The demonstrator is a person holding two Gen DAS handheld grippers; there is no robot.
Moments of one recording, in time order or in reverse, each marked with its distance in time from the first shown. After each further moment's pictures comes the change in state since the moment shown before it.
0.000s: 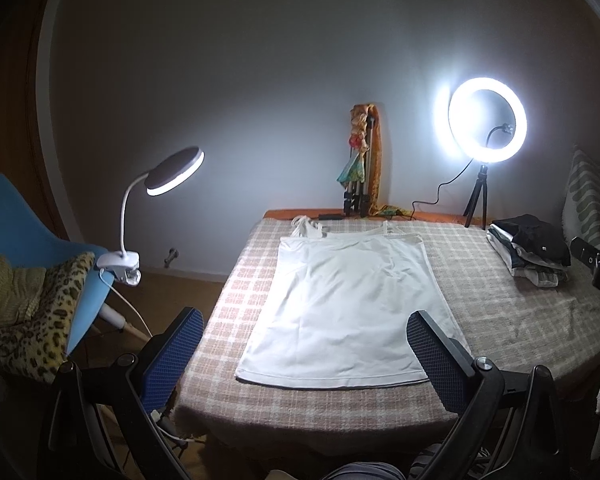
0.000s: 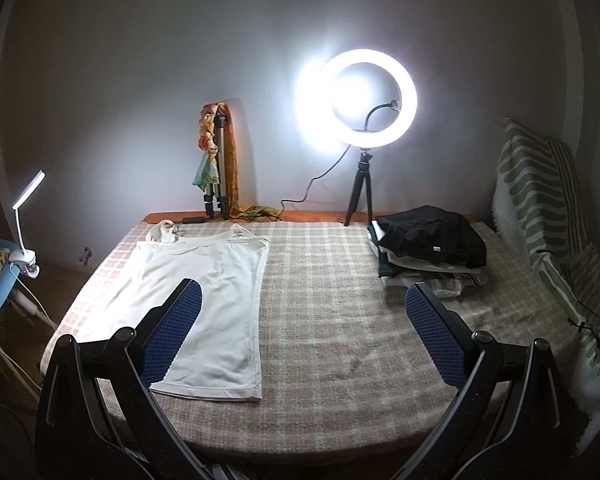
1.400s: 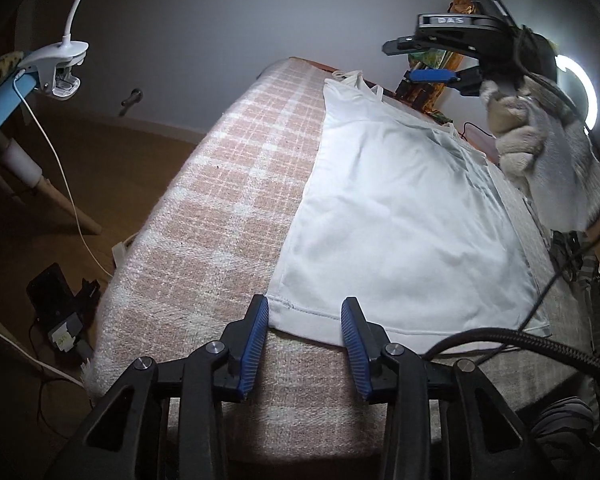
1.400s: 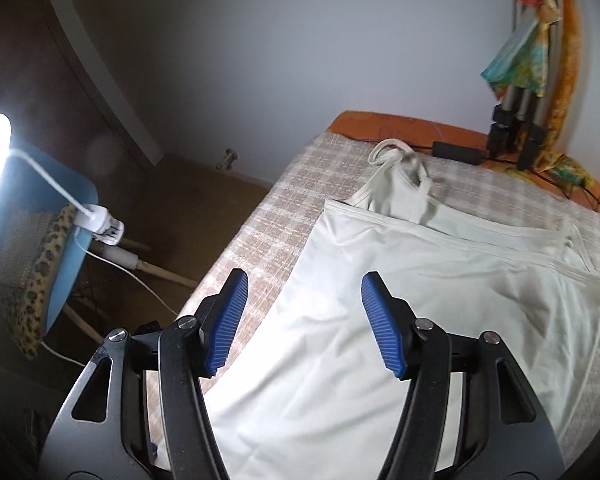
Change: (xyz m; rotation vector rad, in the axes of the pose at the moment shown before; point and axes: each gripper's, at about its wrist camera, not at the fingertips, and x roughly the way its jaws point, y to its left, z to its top) left arm 0.222 0.124 -0.114 -0.264 0.379 -0.223; right arm 0.369 0.322 0.035 -0.183 0.508 0.652
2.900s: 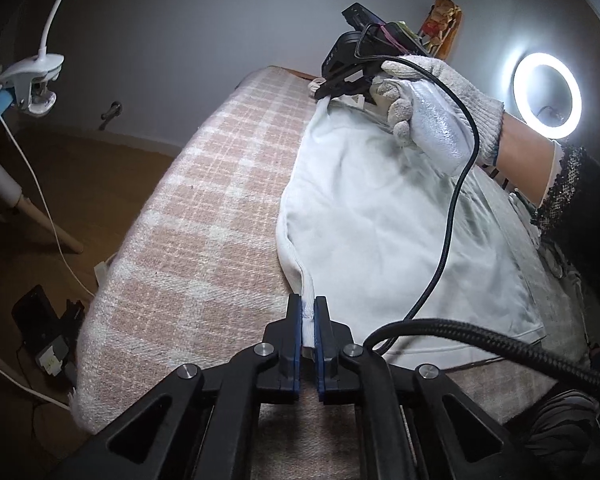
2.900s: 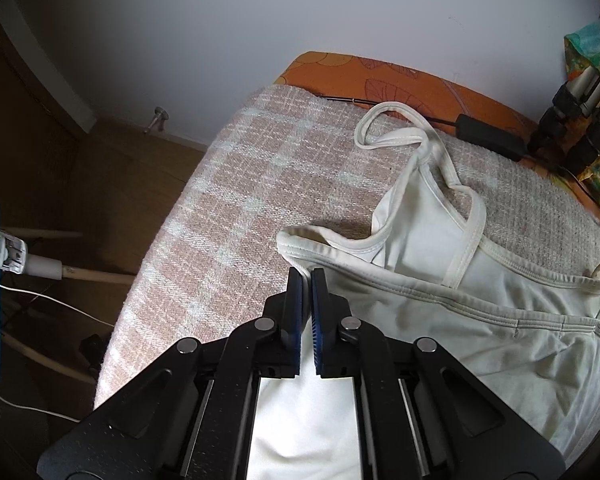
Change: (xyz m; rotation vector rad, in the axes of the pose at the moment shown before) left arm 0.009 -0.005 0.010 0.060 -0.038 -0.053; right arm 0.135 -0.022 0.048 0.041 0.204 -0.166
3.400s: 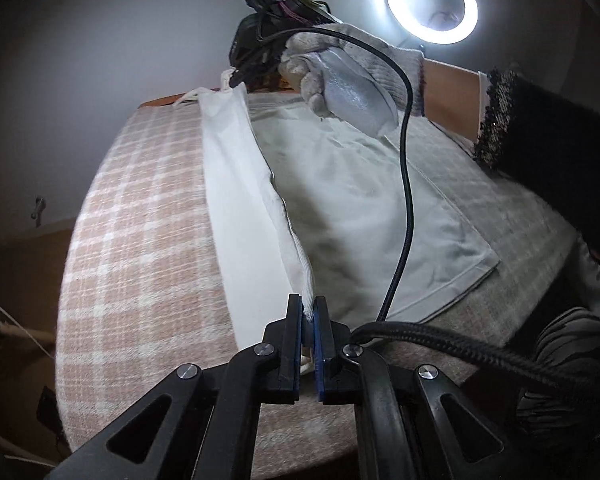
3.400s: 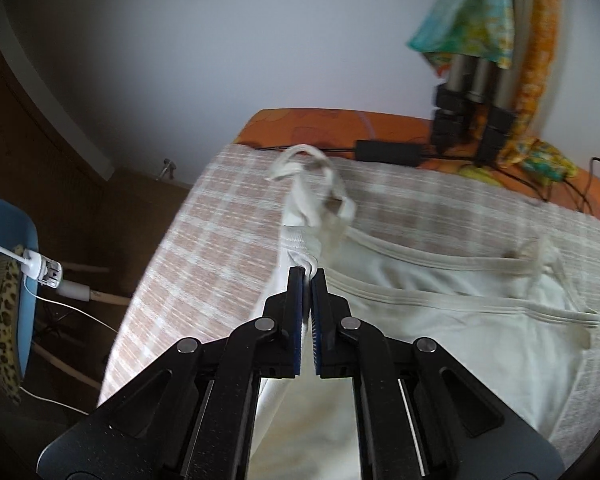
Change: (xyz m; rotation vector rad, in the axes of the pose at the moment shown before) left arm 0.008 -0.116 0.008 0.418 0.100 -0.098; right arm -0.089 -0.092 -0.025 0.089 -0.145 0.065
